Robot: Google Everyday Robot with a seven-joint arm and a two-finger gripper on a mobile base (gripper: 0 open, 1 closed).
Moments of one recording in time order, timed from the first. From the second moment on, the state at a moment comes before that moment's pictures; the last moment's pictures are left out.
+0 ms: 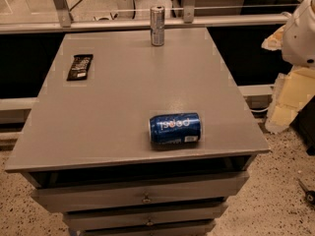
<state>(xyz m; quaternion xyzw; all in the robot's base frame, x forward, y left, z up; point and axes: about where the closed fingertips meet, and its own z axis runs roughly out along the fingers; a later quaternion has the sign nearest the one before) 0.438 -0.217 0.977 -0.60 0.78 -0.03 0.16</state>
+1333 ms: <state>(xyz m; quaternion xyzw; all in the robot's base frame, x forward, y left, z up) 0.455 -0.152 0.901 -0.61 0.76 0.07 0.20</state>
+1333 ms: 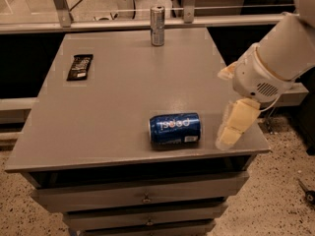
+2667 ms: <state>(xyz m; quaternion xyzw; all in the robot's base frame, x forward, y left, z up) 0.454 -0.075 0.835 -0.60 0.75 0.12 0.24</state>
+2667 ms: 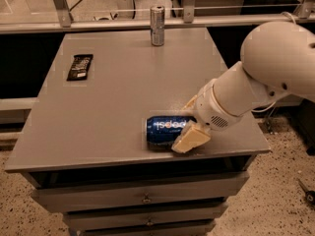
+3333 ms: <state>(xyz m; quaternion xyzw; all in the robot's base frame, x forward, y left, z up) 0.480 -0.111 0.880 -0.58 0.76 0.06 0.28</state>
